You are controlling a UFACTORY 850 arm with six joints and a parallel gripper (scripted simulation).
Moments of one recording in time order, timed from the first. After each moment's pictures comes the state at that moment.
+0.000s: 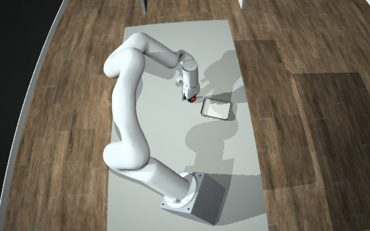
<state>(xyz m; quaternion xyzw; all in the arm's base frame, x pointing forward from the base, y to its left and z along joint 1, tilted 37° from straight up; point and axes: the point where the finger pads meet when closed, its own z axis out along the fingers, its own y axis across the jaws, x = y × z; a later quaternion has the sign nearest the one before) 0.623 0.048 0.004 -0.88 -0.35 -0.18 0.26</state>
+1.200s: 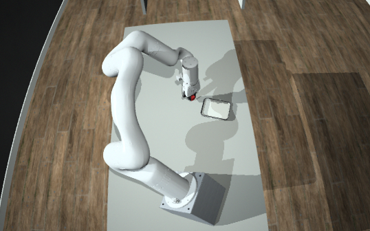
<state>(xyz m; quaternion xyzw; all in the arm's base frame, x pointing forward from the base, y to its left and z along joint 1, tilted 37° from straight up) 0.621 0.036 0.021 -0.88 -0.35 -0.18 0.26</state>
